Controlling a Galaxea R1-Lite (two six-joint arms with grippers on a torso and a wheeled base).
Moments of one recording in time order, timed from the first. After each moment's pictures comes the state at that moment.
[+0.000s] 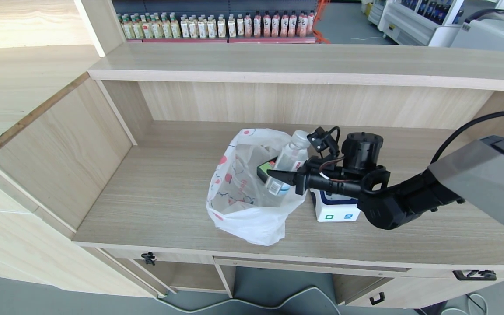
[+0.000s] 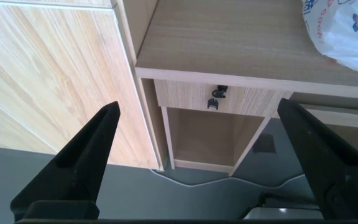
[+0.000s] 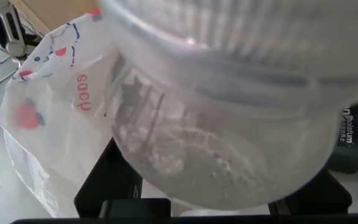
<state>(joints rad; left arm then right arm) 0.00 0.00 0.00 0.00 0.05 0.00 0.42 2.19 -1.19 -0.95 0.64 -0.02</state>
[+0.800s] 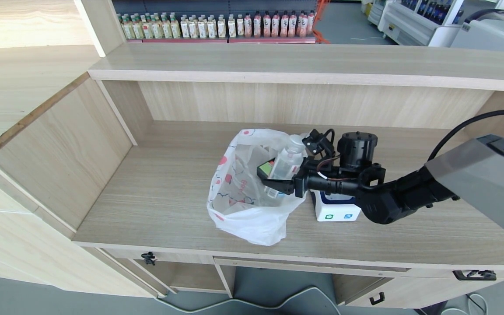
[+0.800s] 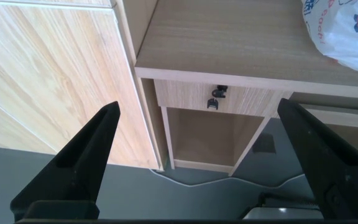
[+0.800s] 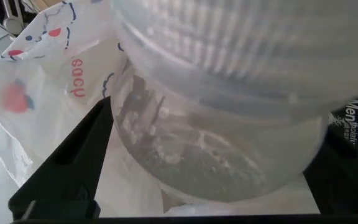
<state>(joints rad) 0.00 0.00 0.00 0.00 0.05 0.00 0.41 2.21 -1.25 -0.86 0.68 -0.12</state>
